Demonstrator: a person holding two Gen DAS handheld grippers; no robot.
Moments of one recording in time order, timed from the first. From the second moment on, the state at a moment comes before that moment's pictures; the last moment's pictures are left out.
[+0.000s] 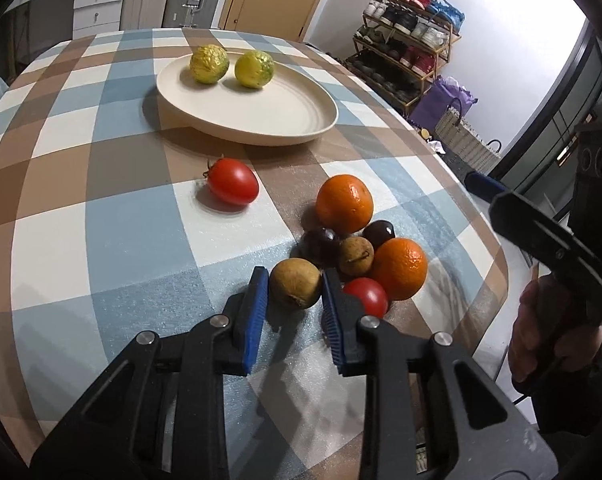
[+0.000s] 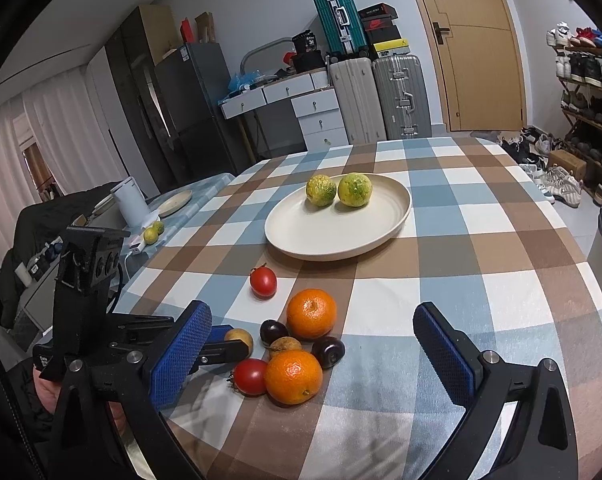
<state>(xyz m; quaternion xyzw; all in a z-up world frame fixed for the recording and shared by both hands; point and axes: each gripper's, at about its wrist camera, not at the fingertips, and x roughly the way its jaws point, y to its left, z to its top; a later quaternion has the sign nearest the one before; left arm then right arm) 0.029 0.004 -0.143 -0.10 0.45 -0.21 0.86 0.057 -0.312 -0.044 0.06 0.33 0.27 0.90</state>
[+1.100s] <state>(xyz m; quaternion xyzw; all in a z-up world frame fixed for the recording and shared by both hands) 0.032 0.065 -0.135 -0.13 0.42 -0.17 0.88 0.122 -0.286 -0.092 0.12 0.44 0.30 0.84</state>
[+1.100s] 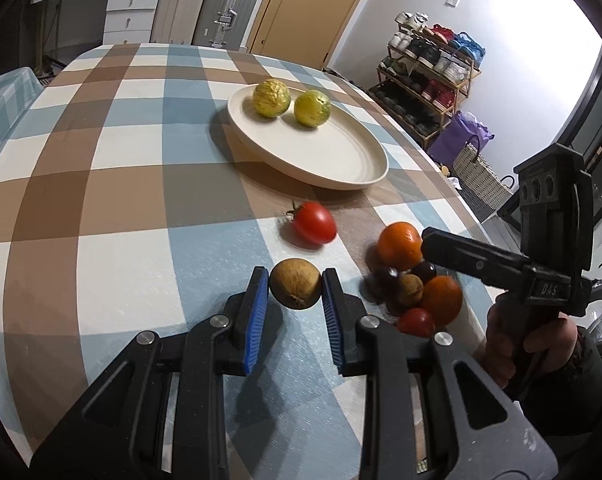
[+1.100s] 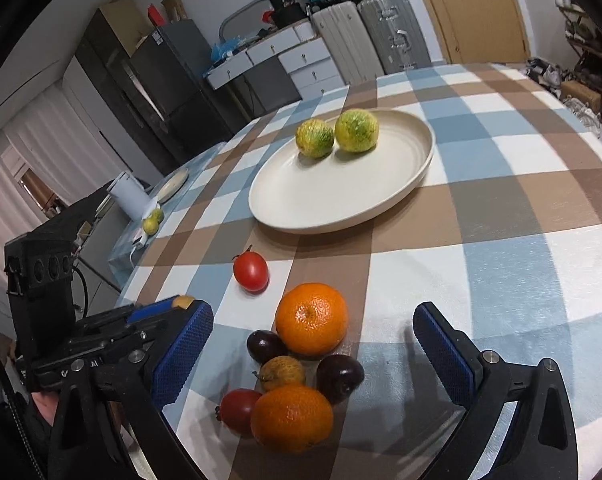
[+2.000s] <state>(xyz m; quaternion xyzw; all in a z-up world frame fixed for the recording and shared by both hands) 0.119 0.069 -0.102 -0.12 0.40 -0.15 0.89 0.149 -0.308 -0.081 0.17 0.42 0.33 0.83</state>
